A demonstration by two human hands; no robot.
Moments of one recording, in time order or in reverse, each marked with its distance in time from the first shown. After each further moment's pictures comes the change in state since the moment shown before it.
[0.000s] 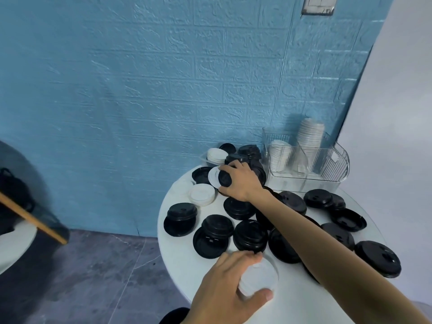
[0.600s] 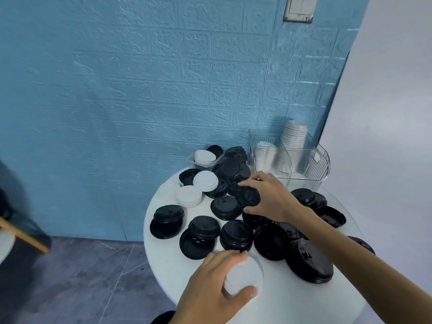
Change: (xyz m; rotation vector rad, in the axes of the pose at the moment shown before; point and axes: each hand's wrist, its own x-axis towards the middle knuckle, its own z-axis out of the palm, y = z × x) left_hand 0.000 0.003 -0.003 0.008 -0.014 0.008; right_hand -0.099 0.059 -0.053 -0.027 0.003 -0.067
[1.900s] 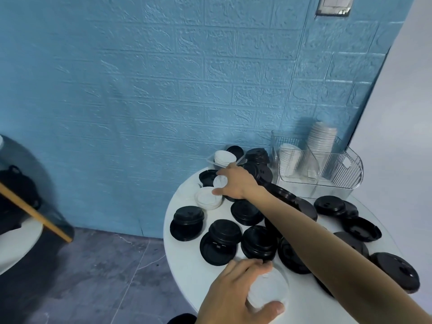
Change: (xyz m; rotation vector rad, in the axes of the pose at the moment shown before) left_hand 0.003 0.002 -0.002 -0.034 -0.036 -0.033; right_hand 0.143 -0.068 0.064 0.043 -0.122 0.061
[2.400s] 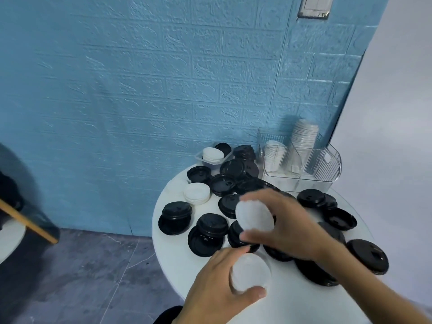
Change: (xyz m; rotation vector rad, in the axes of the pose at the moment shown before) left_hand -0.002 -0.002 0.001 -0.071 0.043 -0.068; right_hand -0.224 0.011 -0.068 0.257 0.166 -0.187
